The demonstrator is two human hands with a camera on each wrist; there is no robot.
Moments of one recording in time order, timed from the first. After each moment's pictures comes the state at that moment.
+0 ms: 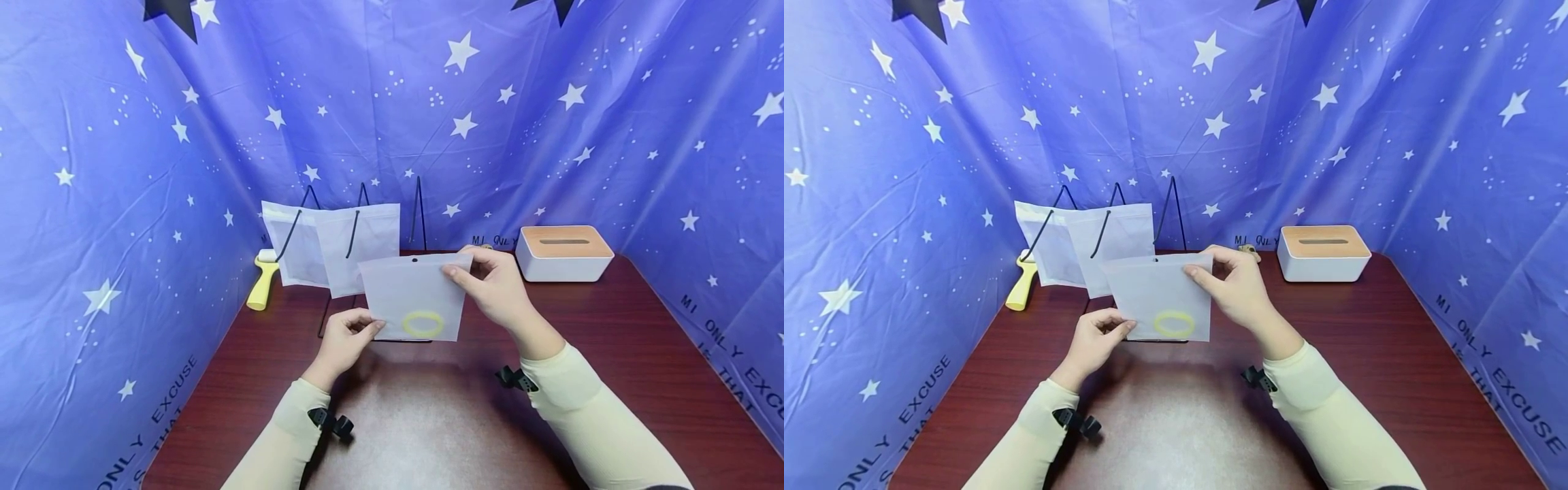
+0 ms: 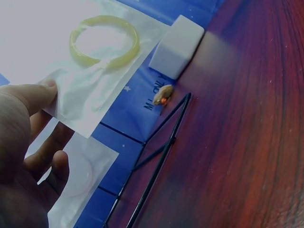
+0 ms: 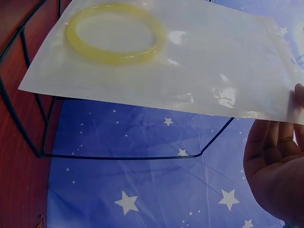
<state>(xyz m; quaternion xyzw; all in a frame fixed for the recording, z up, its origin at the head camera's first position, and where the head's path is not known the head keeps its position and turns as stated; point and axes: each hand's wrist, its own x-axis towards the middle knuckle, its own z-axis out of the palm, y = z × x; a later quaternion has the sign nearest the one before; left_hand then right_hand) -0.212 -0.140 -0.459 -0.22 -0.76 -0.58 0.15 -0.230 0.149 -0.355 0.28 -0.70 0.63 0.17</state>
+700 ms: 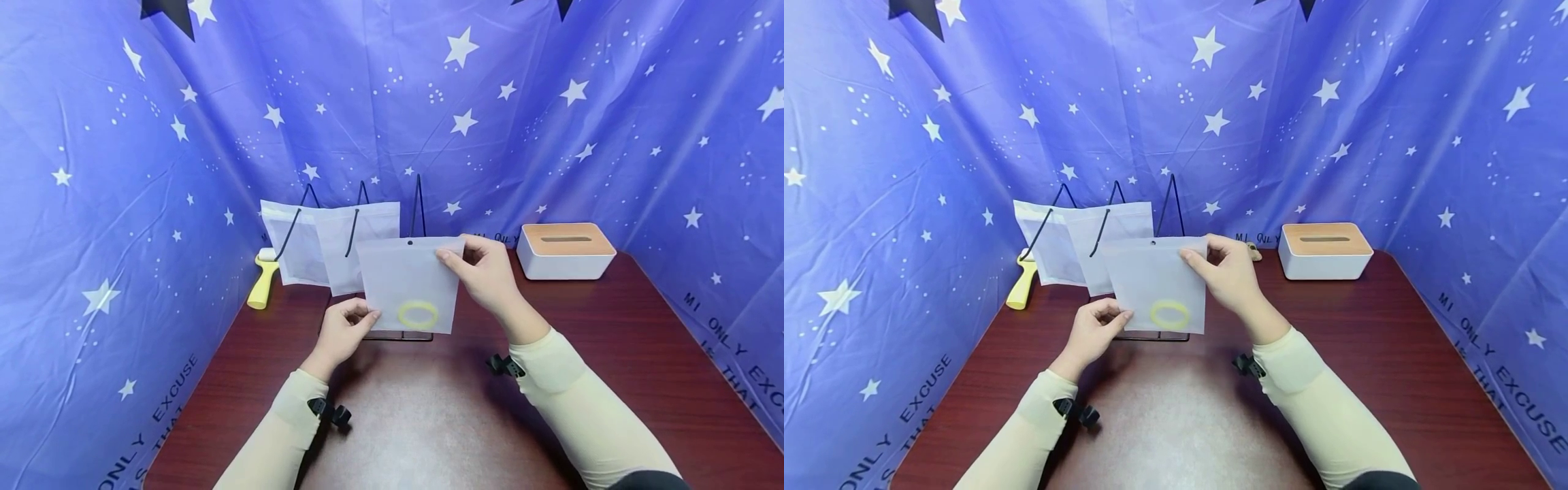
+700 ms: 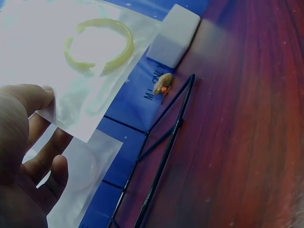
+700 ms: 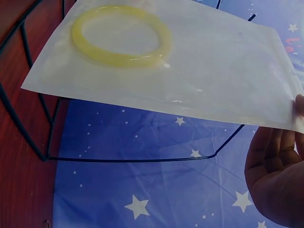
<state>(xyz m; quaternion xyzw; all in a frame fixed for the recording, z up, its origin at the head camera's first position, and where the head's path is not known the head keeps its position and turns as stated) -0.225 -0.143 -0.455 -0.20 -0.79 -0.56 0.17 -0.252 0.138 -0.355 0.23 -0.71 0.64 0.18</state>
